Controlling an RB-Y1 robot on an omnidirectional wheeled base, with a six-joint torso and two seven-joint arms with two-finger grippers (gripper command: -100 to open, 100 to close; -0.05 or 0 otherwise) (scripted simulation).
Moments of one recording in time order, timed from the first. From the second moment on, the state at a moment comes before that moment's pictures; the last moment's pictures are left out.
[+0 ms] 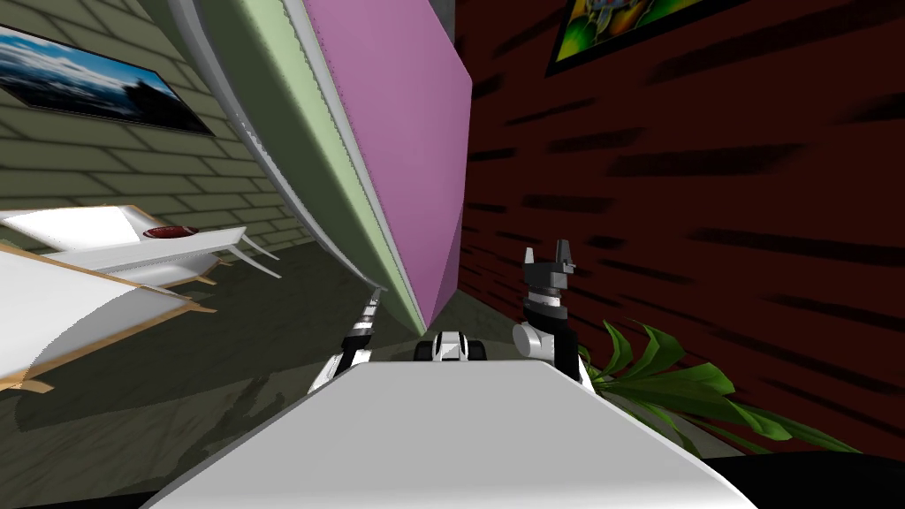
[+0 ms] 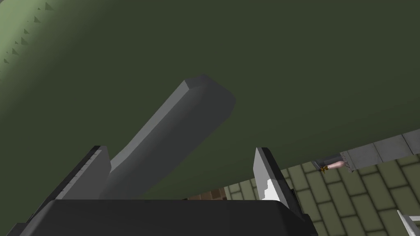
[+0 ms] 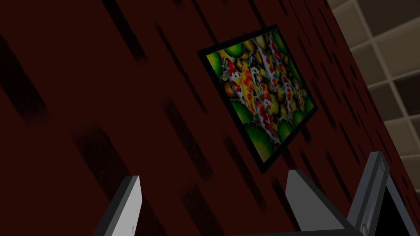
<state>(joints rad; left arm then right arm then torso) 0.24 0.17 0.30 -1.23 -0.23 -0.81 -0.20 0.45 0.00 0.02 -2.33 -0.12 -0.47 -0.07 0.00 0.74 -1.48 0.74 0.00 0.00</state>
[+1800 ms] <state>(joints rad) 0.24 0.37 0.34 -1.43 -0.29 -0.47 -0.10 0.45 0.00 0.02 -2.33 -0.12 -0.47 -0.07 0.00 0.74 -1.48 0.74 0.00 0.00</state>
